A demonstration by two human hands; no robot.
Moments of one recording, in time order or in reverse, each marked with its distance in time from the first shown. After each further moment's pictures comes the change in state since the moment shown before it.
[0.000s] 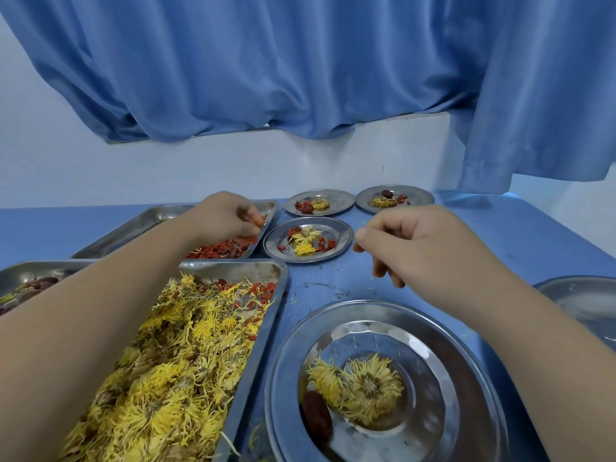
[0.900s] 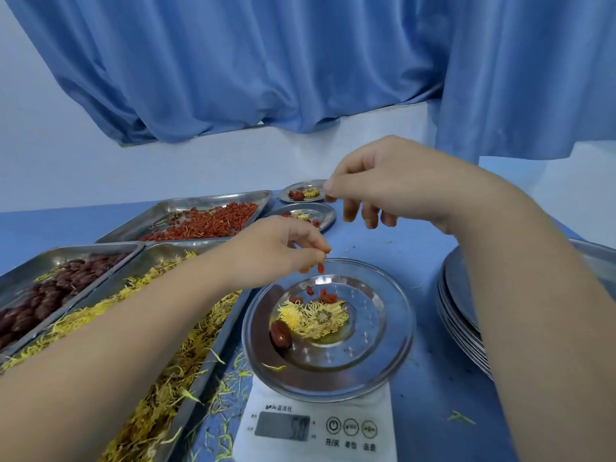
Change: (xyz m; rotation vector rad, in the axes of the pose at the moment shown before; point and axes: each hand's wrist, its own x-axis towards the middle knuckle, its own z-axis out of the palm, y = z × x) left_hand -0.148 0.132 0.074 0.028 -0.177 0.175; right_hand -0.015 -0.026 -0.057 -0.060 -0.245 -0.047
